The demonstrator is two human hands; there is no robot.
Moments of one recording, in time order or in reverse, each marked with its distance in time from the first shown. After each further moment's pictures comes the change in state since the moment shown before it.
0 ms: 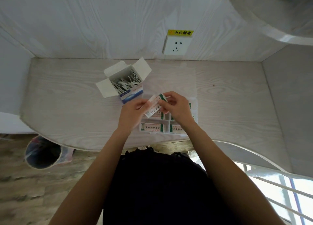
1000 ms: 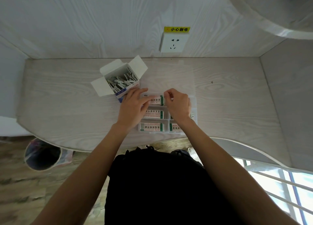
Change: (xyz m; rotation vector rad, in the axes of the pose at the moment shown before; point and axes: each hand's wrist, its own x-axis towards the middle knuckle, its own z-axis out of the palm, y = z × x) left_hand 0.032 -0.034 0.007 0.725 0.067 0.579; right_hand 0.015 0.008 0.005 -0.585 0.272 -0.065
